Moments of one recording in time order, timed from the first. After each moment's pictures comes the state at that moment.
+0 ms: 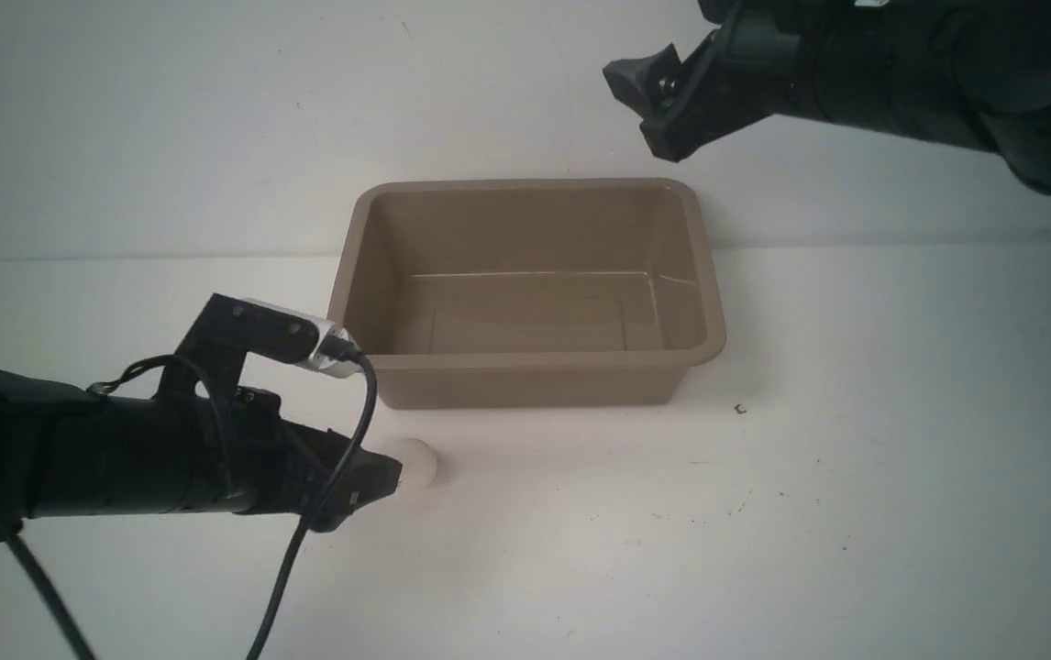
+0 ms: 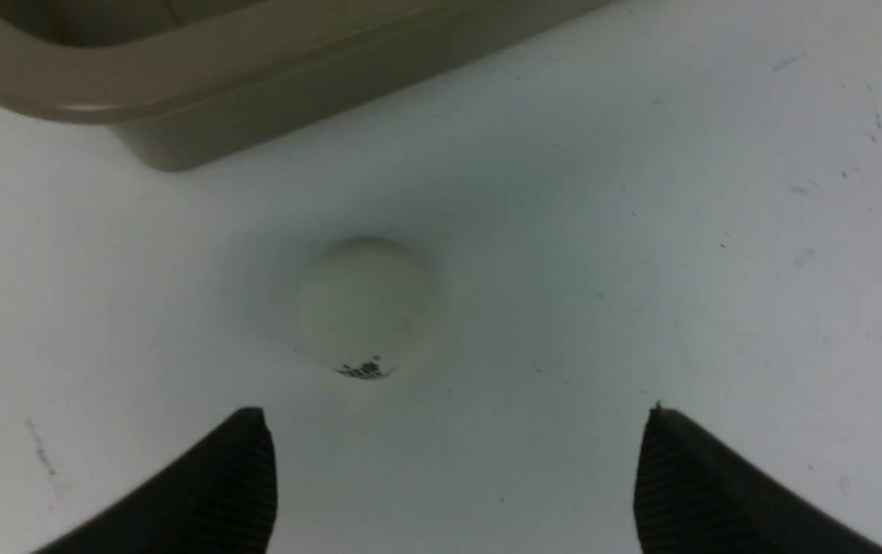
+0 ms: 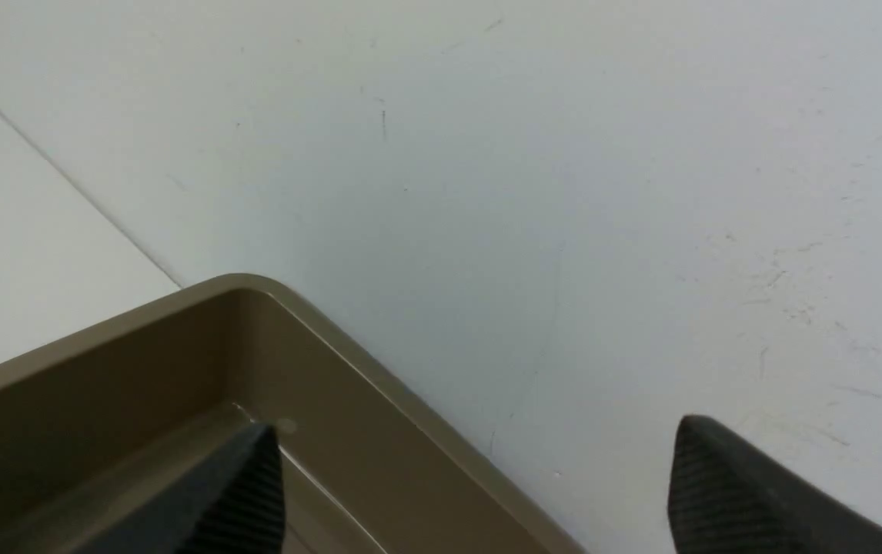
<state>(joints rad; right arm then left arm) 0.44 1.63 -1.38 0.84 0.25 -1.22 -0.11 1.56 -0.68 -1.46 0.46 1.55</state>
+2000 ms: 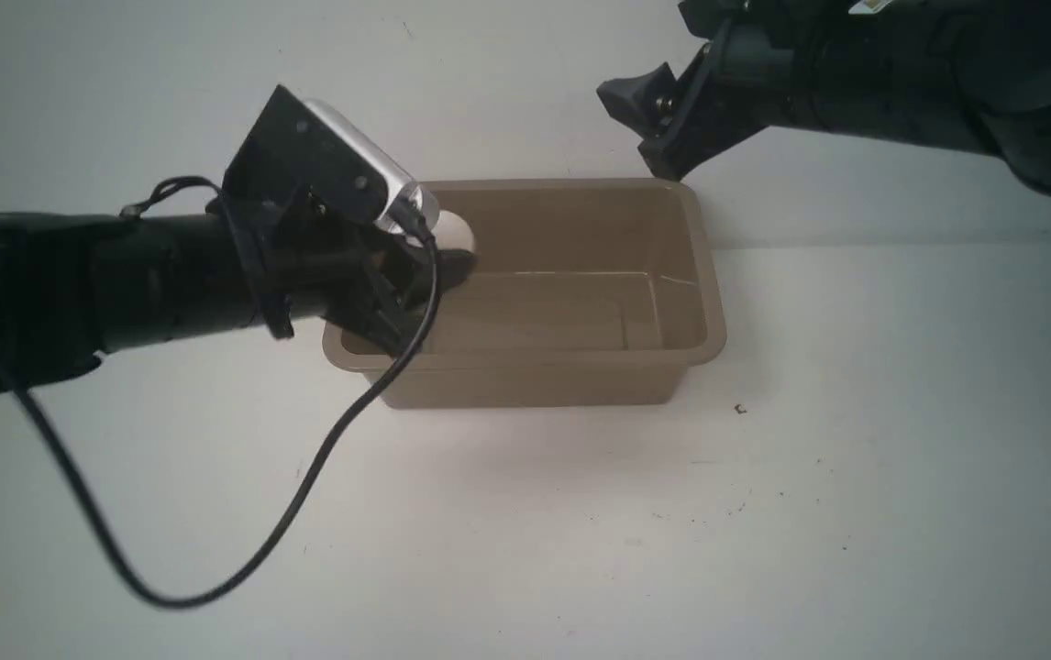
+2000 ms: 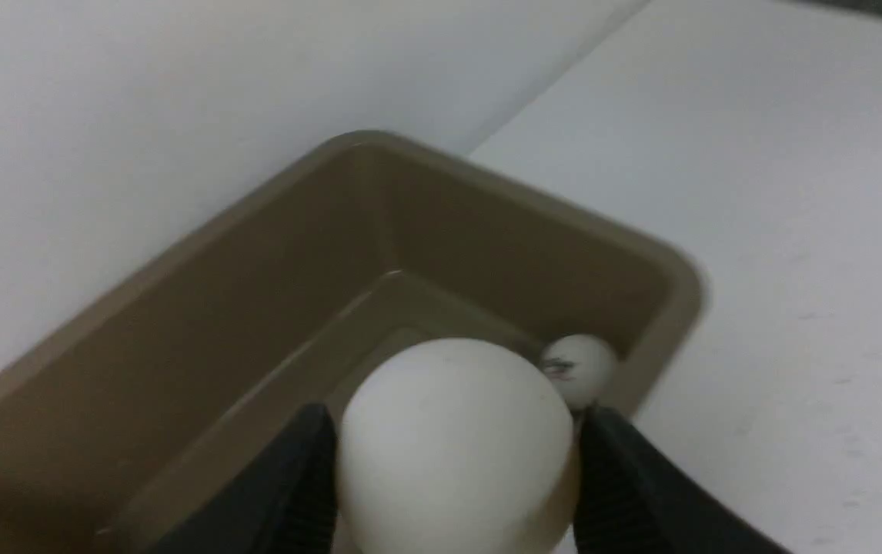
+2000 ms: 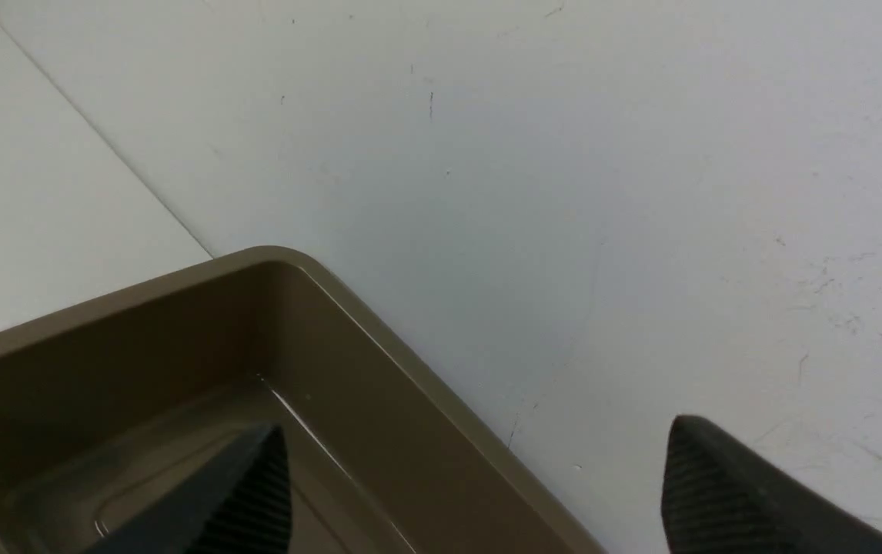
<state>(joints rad) 0.44 1.63 -1.38 0.84 0.29 -1.28 -0.21 1.58 -0.98 -1.70 0.44 2.07</state>
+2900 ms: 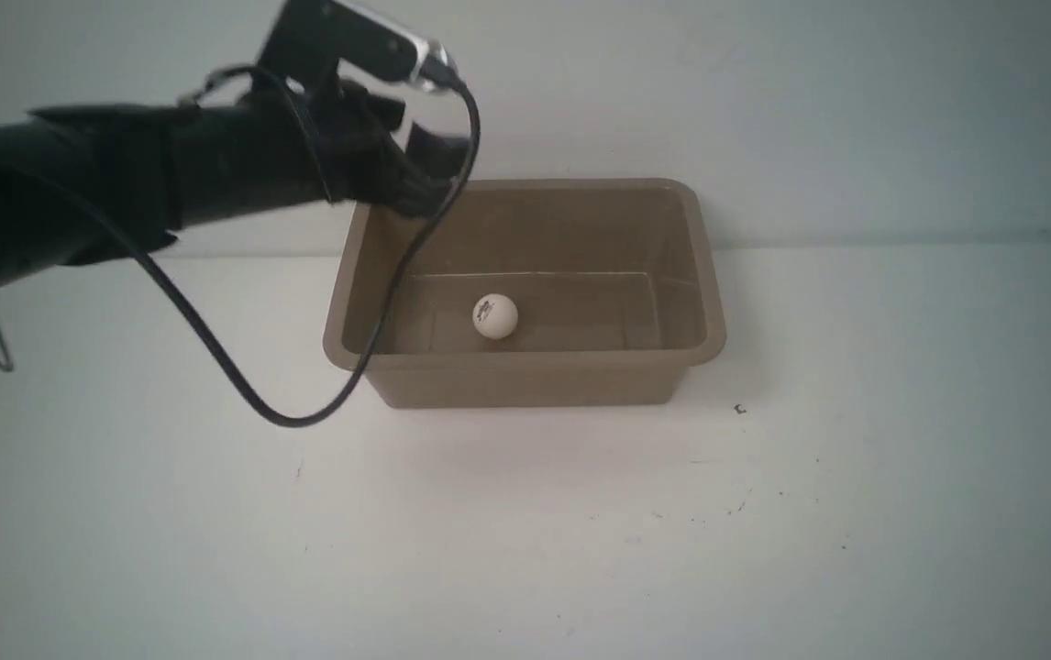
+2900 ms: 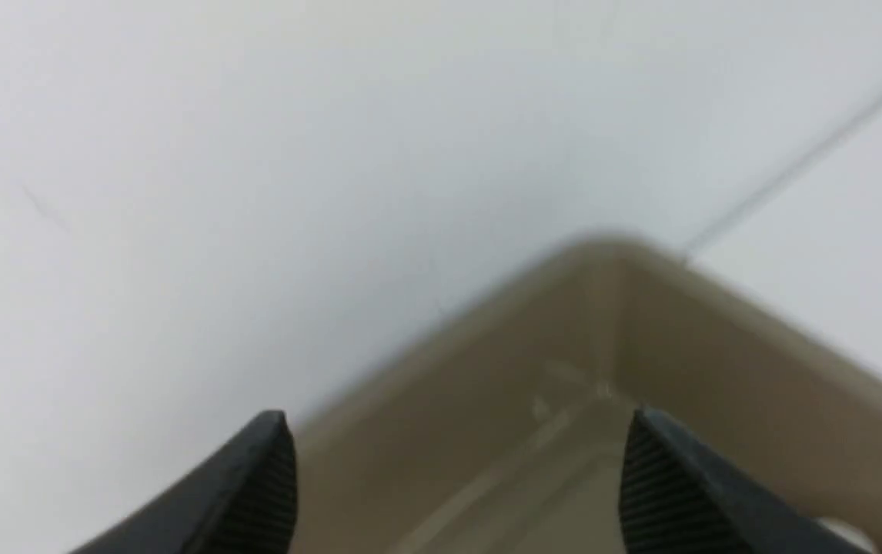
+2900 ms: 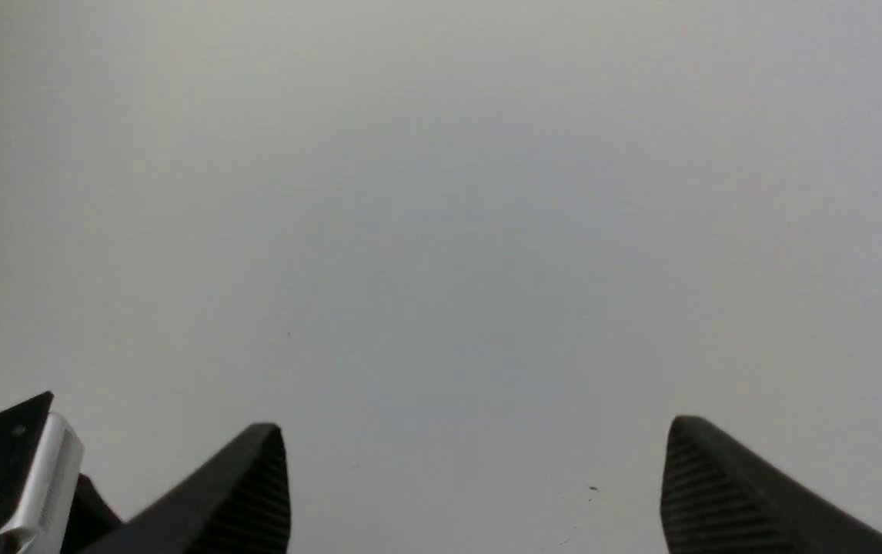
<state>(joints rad) 0.39 1.09 -1.38 0.76 0.39 -1.11 -0.21 1.69 -1.26 -1.70 0.33 1.93</state>
